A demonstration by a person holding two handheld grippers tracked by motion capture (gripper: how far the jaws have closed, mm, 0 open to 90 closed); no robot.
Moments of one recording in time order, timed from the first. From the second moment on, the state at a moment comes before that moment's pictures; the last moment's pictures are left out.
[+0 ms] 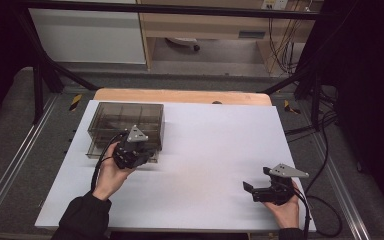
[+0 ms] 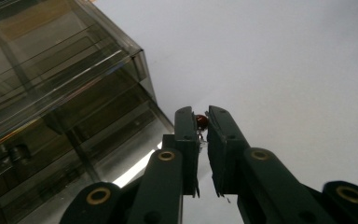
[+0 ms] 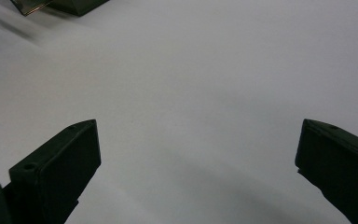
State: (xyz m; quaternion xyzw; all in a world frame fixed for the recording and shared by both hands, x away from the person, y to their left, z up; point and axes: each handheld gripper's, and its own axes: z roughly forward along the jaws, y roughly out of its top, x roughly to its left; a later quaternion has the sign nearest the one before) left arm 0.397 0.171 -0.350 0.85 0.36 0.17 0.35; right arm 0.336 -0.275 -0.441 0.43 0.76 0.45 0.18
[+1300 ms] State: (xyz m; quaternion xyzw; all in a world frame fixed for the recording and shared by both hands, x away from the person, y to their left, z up) left arm 0.444 0.193 -0.399 0.83 0.42 0.18 0.32; right arm 0.337 -0.275 -0.442 0.43 0.76 0.45 0.18
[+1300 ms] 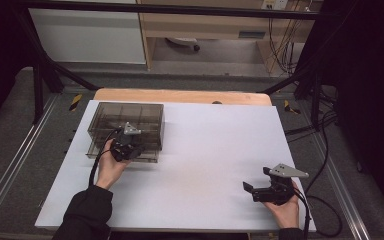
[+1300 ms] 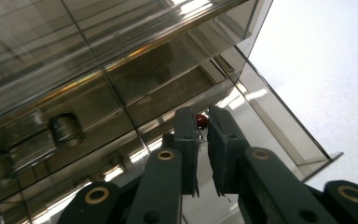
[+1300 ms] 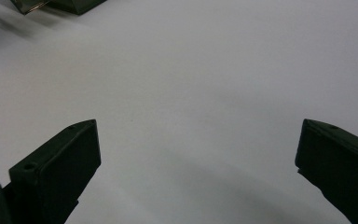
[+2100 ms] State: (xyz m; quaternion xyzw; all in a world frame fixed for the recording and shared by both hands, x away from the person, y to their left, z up) left arm 0.437 0.197 -0.392 0.82 0.42 0.18 0.34; right arm 0.336 -0.275 -0.441 0.44 0.76 0.45 0.18
